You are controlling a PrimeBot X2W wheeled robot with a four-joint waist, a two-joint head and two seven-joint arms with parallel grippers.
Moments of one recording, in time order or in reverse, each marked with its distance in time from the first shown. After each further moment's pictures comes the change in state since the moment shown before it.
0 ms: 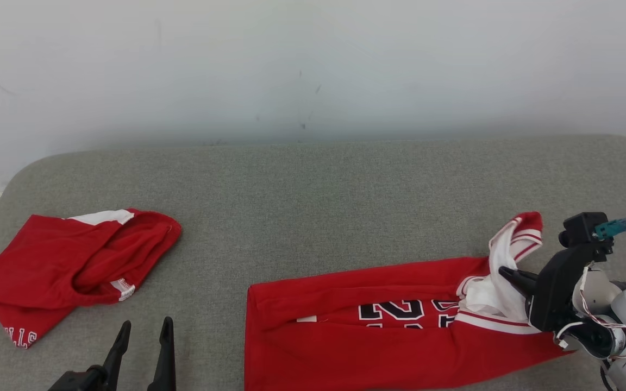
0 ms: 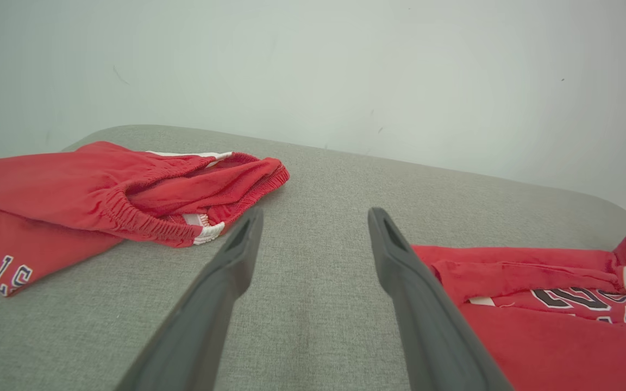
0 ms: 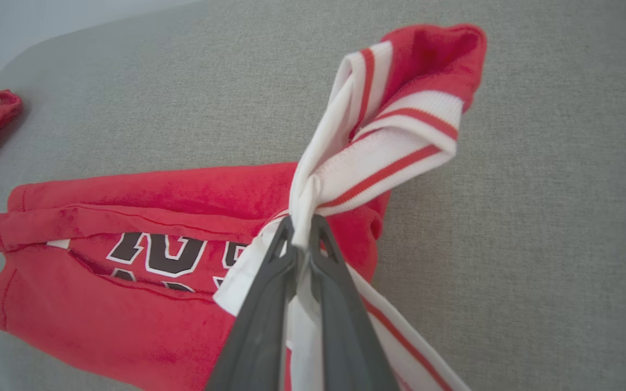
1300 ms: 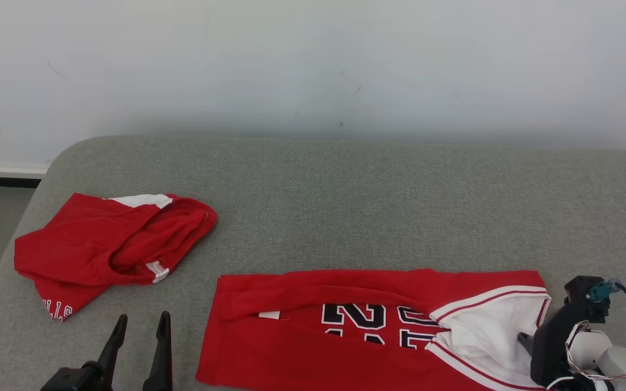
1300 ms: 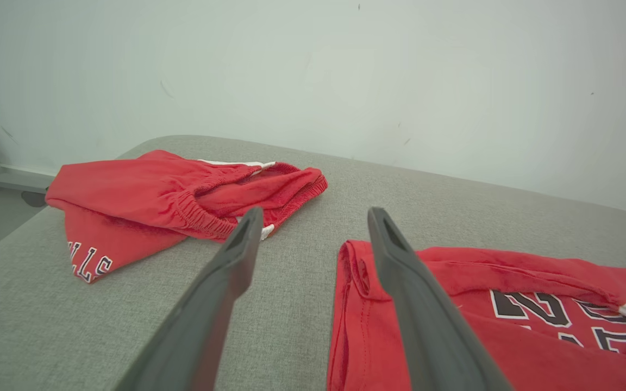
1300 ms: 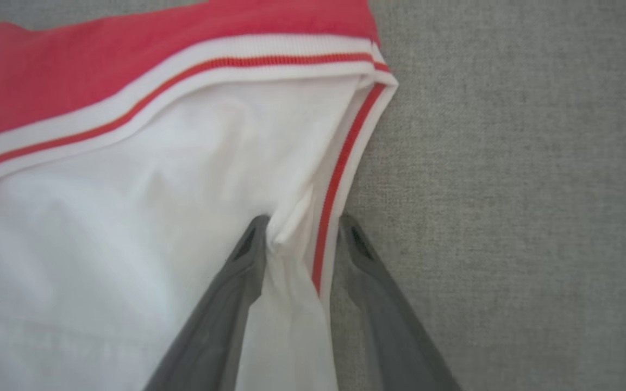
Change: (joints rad) left arm -0.004 0.022 -0.010 -0.028 0.001 0.002 0.001; right arm 0.116 0.055 0.038 0.121 -0.079 -0.192 -0.019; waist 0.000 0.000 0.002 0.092
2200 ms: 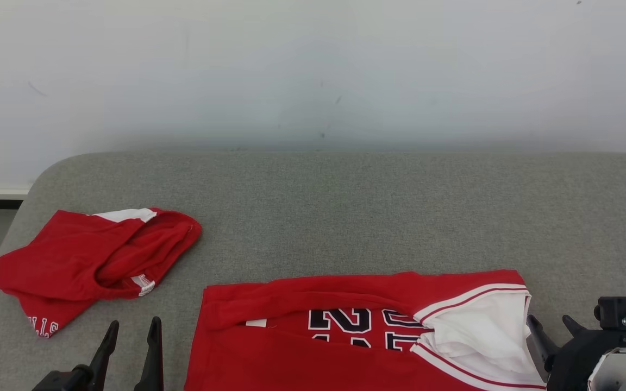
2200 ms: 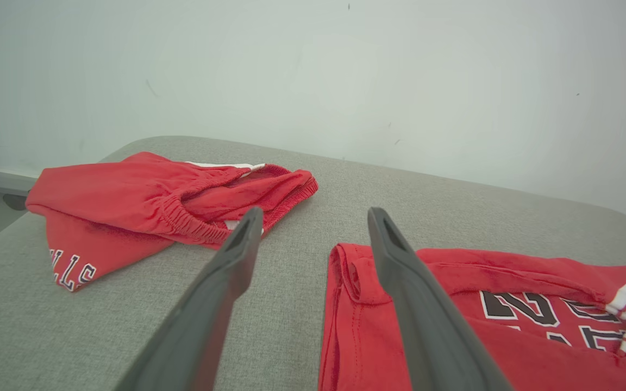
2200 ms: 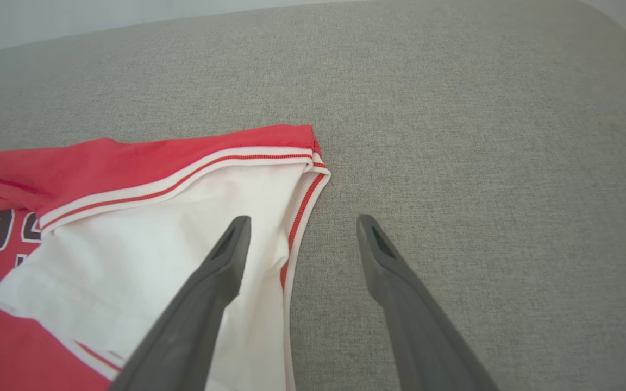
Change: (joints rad) left arm 0.005 0.031 -0.006 0.019 -0.048 0.000 0.000; right arm 0.190 -0.083 -0.097 -0.257 -0.046 -0.014 -0.348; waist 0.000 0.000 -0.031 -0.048
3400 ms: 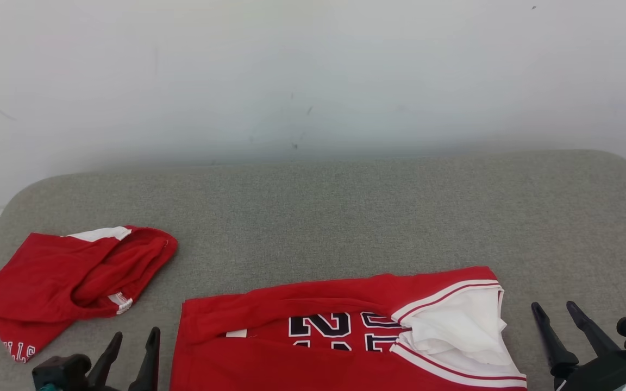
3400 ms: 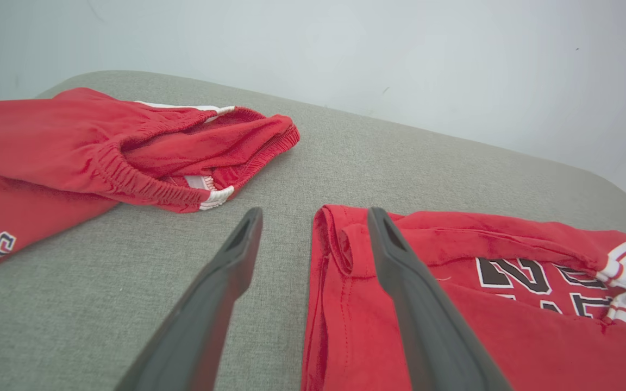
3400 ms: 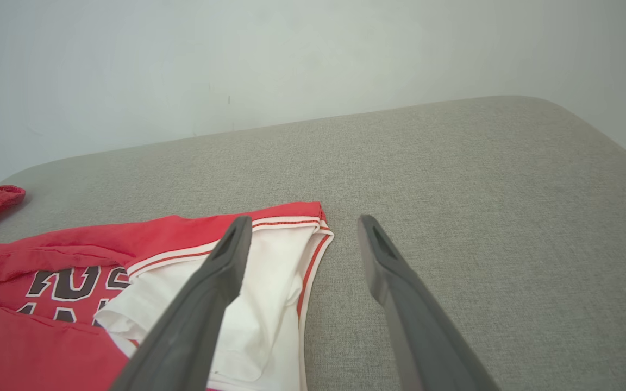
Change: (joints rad) left arm -0.158 0.118 -0.232 0.222 -0.295 -0.010 0.000; right arm 0.109 -0.042 -0.037 -0.162 0.032 0.046 -0.244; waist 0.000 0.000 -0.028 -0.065
